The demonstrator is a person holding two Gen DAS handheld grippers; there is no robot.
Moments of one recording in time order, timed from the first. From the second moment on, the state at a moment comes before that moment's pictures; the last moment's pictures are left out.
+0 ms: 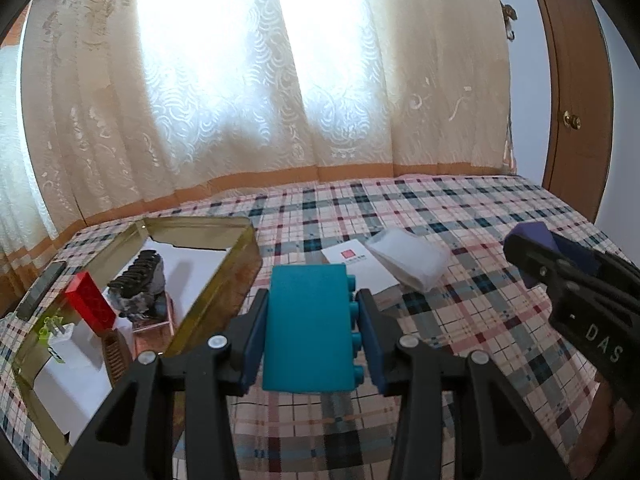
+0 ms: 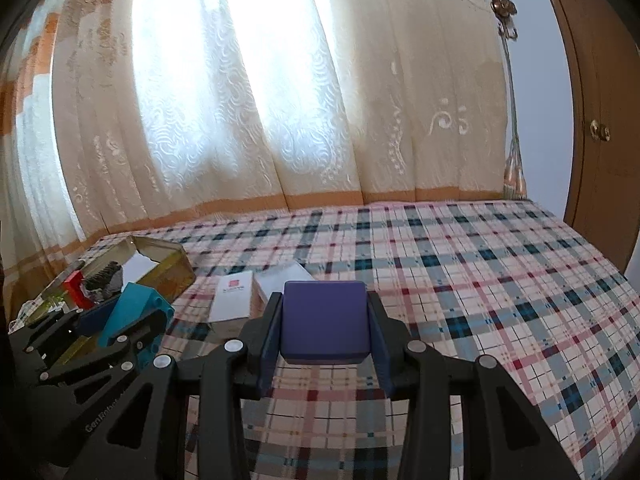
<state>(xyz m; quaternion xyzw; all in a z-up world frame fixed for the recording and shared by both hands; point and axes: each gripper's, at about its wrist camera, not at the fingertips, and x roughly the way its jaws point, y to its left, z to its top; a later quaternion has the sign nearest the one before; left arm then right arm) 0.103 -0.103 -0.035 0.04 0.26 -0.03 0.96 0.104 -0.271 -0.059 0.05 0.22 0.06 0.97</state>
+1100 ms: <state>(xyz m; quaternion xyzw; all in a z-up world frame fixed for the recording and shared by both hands) 0.077 -0.068 -0.028 0.01 0.22 0.01 0.98 0.082 -0.234 -0.051 0.02 0.16 0.09 0.98</state>
